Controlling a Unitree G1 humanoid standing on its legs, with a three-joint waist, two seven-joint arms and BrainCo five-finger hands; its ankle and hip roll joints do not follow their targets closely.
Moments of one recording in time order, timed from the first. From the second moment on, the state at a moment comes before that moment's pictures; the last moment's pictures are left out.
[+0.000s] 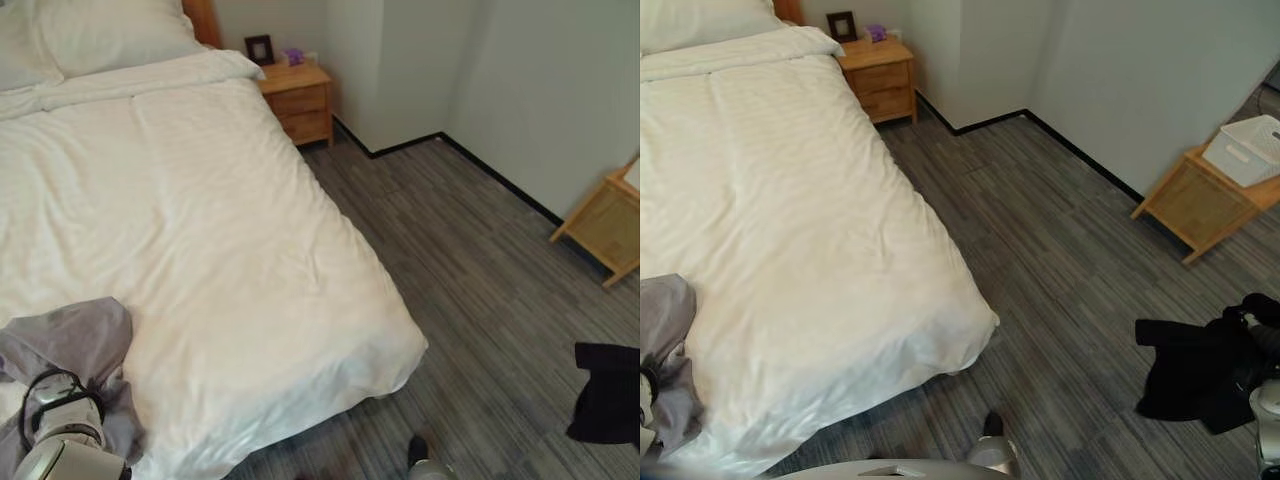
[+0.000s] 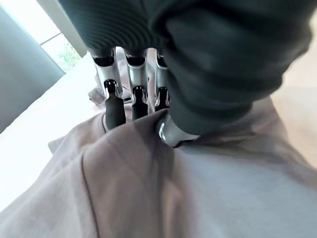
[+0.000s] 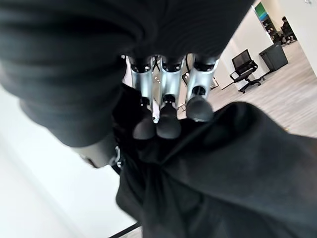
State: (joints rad) left arm -0.36 0.92 -0.34 1.38 0.73 0.07 0.14; right arm 0.12 -0.83 -0.36 0.53 0.03 -0.08 -0.28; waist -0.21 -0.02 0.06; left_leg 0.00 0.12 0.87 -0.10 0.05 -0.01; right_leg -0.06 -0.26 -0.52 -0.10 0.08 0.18
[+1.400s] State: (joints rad) left arm -0.46 0.31 -0.54 -0.06 -0.26 -0.18 0.34; right arm -0.63 -0.59 0.33 0.38 -0.30 -0.01 -0.38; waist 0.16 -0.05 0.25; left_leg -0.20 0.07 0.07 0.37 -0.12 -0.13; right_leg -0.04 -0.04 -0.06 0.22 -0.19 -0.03
